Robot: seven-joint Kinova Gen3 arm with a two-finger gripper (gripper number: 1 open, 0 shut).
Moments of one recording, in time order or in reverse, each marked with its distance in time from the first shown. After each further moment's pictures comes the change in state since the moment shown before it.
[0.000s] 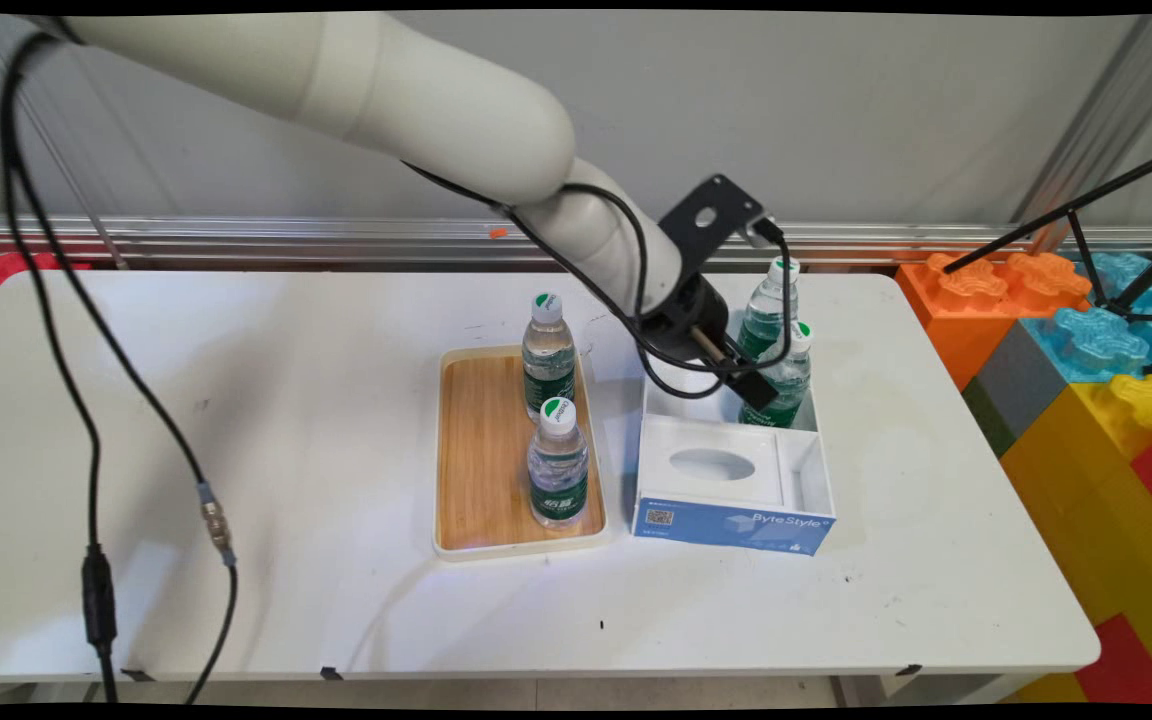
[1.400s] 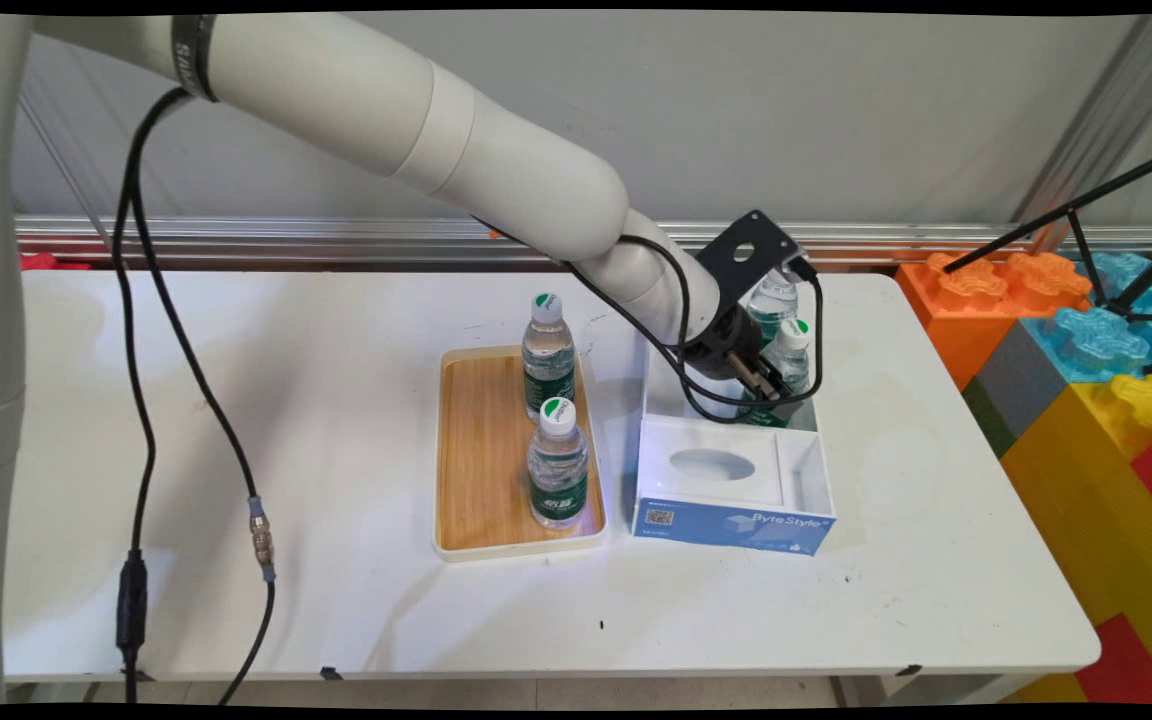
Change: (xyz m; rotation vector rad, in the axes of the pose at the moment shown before) arm 0.004 0.003 0.052 0.013 0.048 0.042
